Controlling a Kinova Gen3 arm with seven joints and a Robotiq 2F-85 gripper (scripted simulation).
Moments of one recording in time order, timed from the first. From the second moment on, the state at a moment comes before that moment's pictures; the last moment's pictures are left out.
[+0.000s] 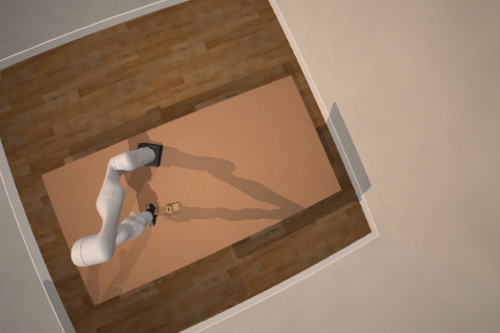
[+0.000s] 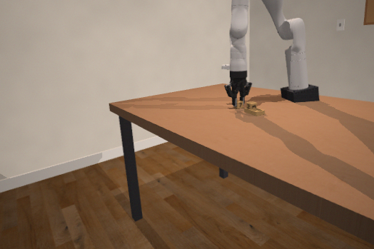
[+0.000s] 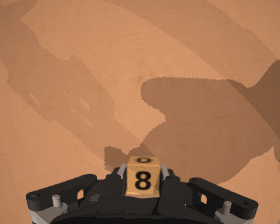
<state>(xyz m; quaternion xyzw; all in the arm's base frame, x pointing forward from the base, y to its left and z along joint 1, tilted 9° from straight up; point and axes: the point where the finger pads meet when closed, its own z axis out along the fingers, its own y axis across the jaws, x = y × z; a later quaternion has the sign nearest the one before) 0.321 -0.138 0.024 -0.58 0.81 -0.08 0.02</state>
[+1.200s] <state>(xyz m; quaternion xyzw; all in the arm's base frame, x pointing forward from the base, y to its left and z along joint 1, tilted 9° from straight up) 0.303 -0.139 0.078 -0.57 0.82 -0.07 0.01</state>
